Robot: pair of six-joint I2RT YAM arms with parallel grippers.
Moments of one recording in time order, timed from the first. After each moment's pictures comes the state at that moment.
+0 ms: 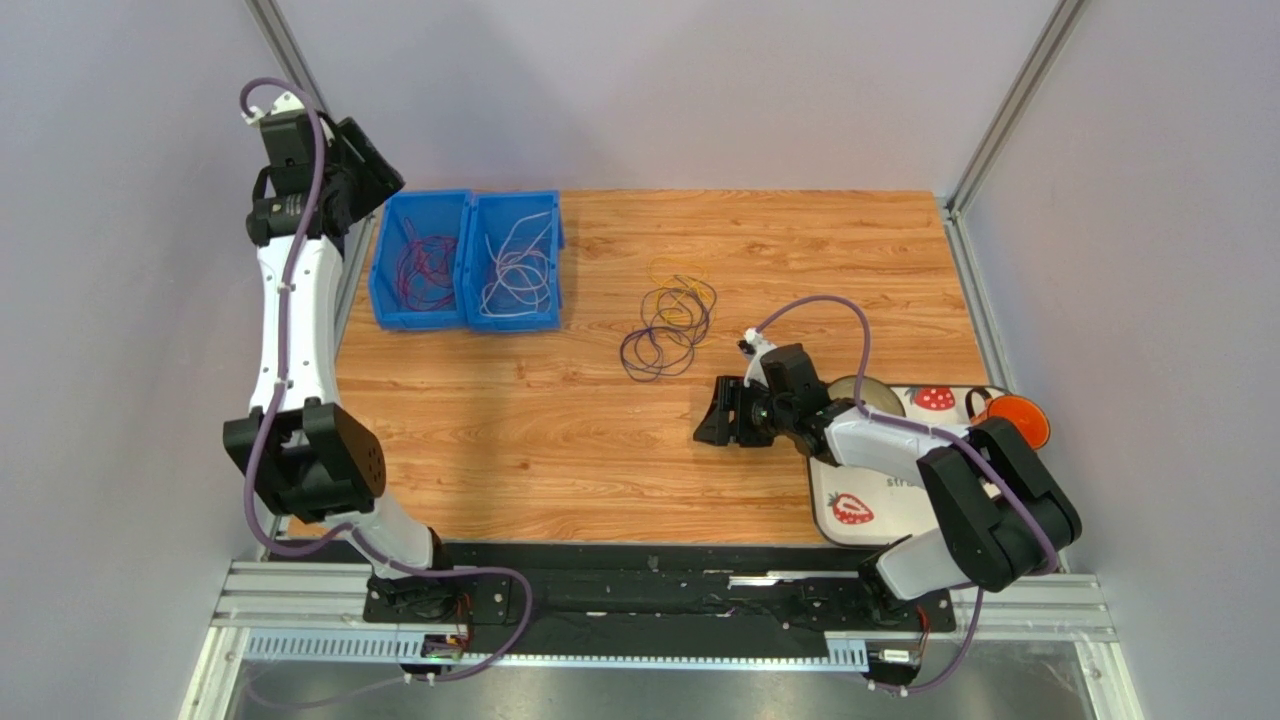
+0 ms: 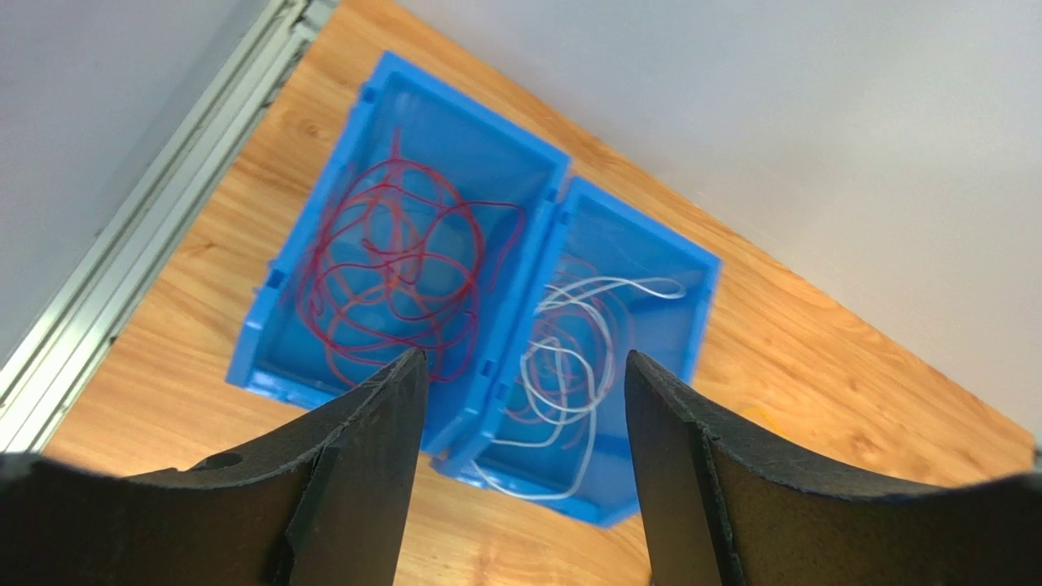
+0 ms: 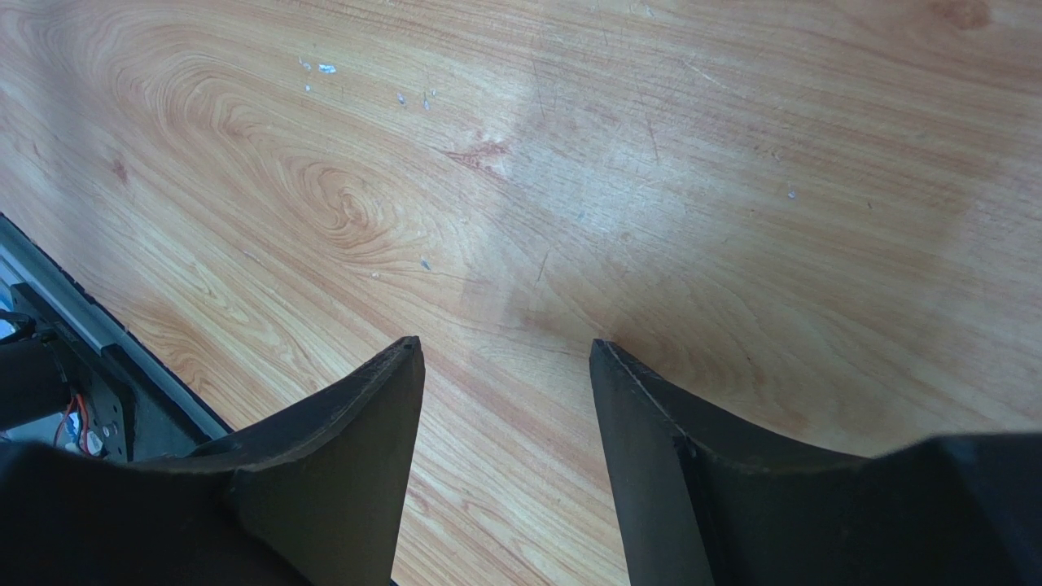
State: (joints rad) left arm 0.20 1.65 1.79 -0.61 0.04 -0.47; right arm 0.51 1.45 0.56 0.09 -0.33 0.53
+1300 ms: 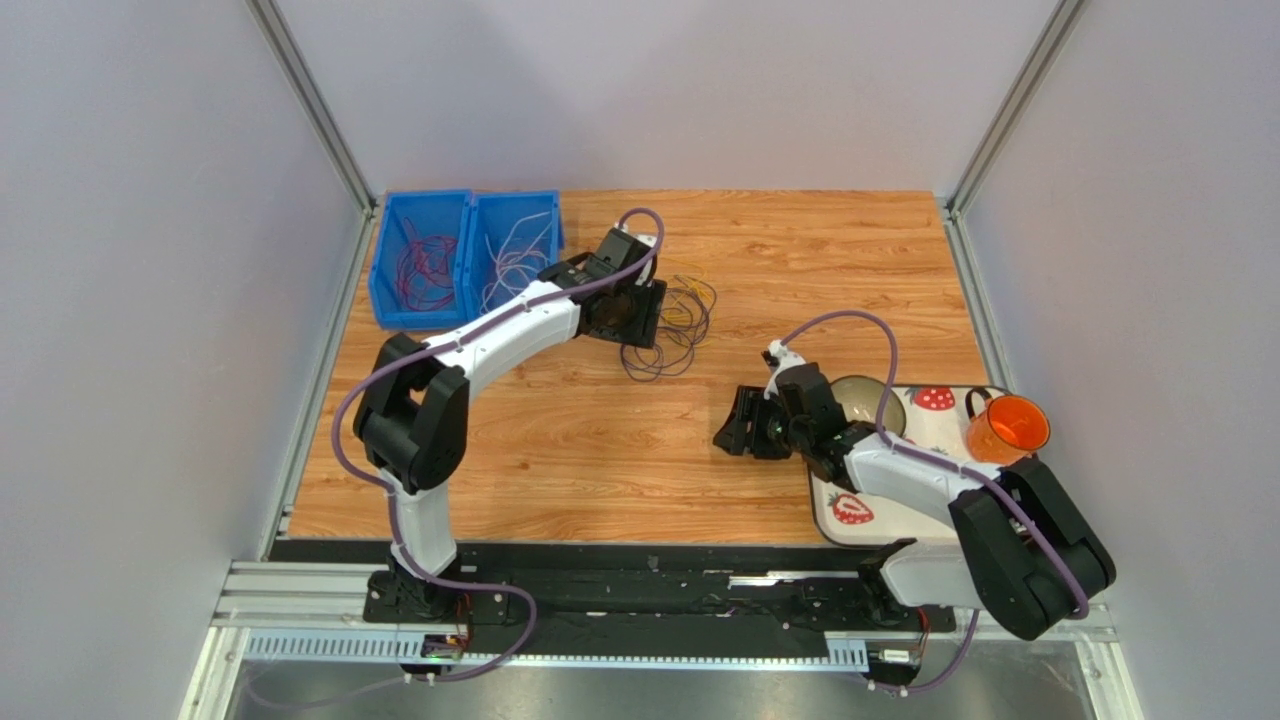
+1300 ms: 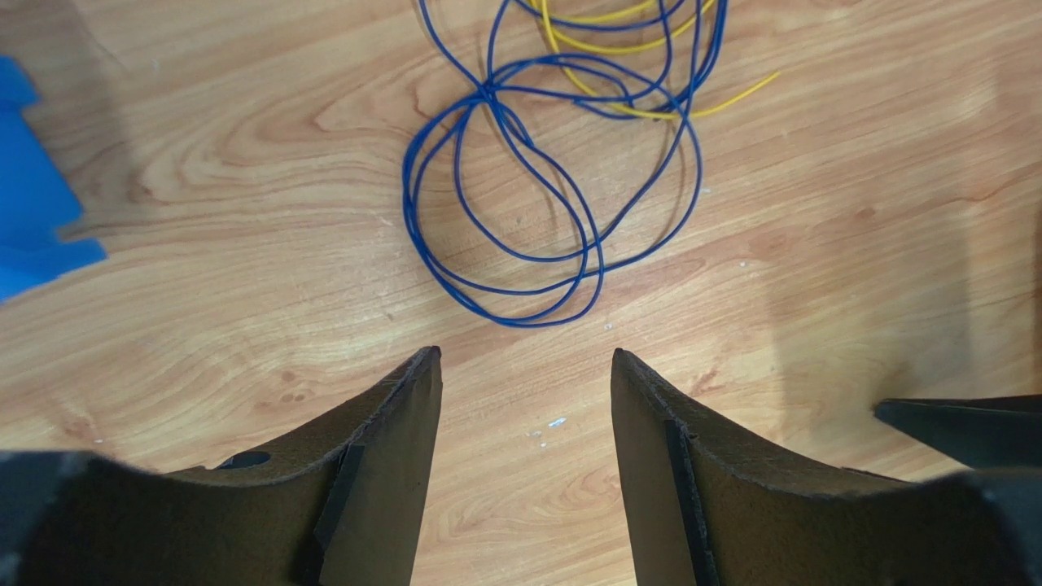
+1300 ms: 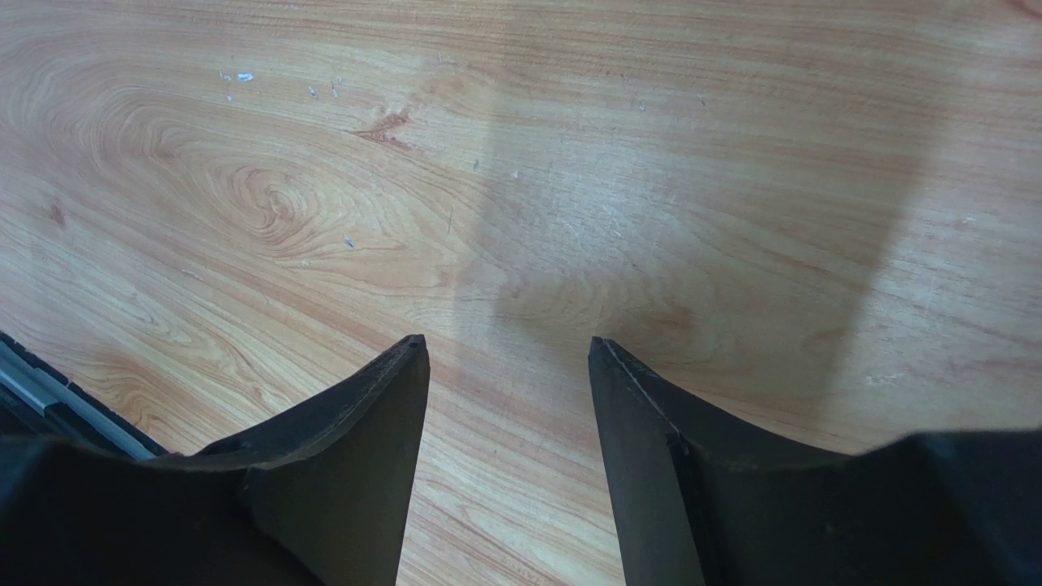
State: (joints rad) left arm -0.63 1.86 1.51 -0.58 -0.06 -0.33; right arm 0.51 1.29 0.44 0.09 -0.17 0.58
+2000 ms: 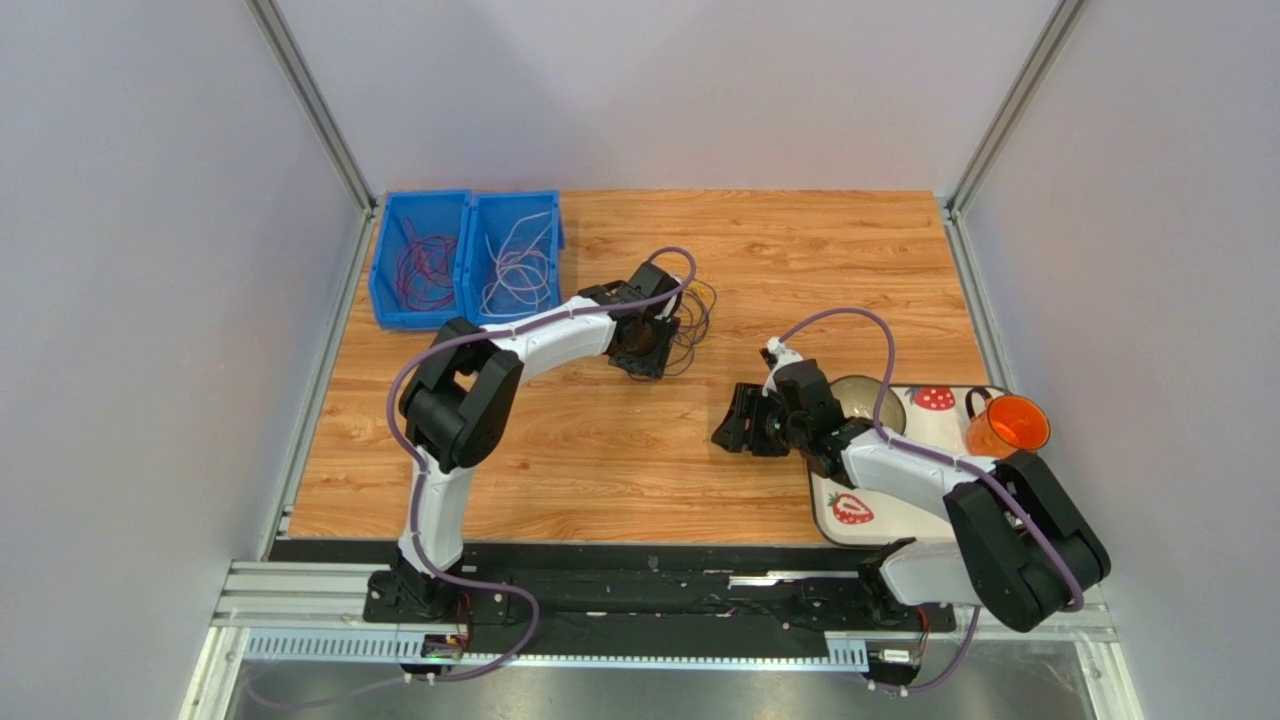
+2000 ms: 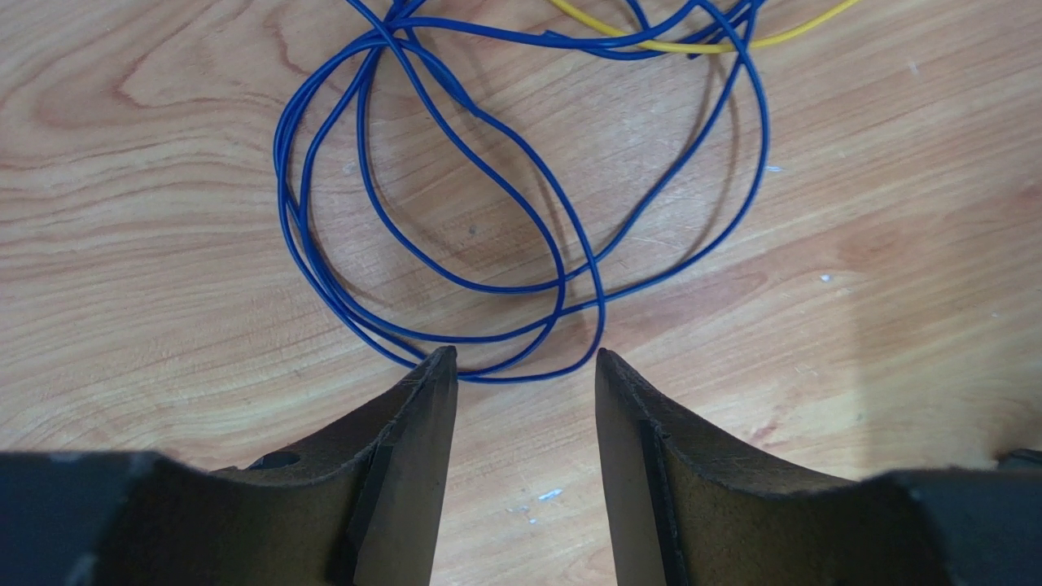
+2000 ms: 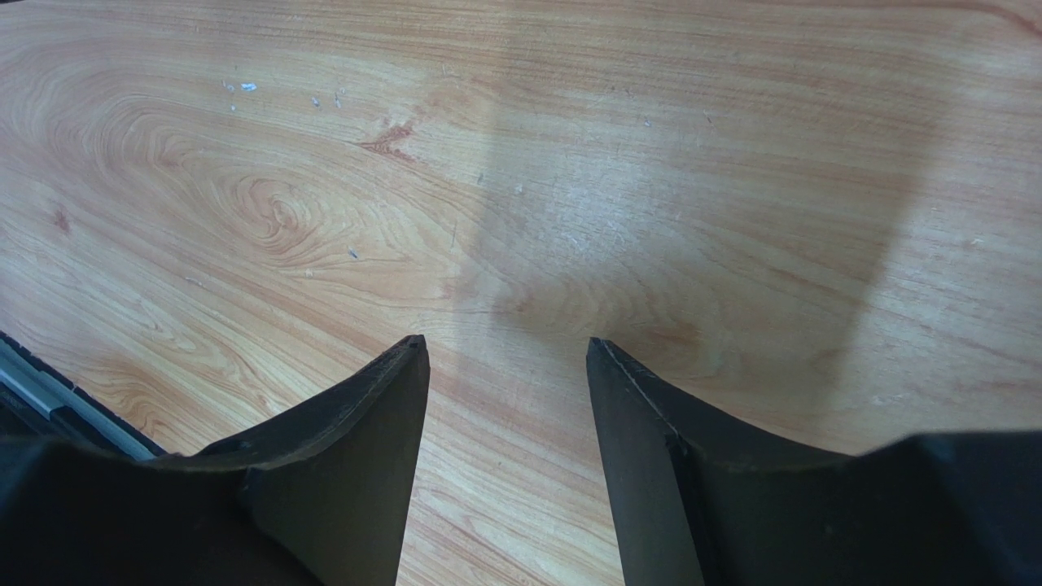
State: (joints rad) left arm -0.69 2.05 1.50 -0.53 -0.07 -0.32; right arm 0.51 1.32 0.46 0.09 -0.18 0.58
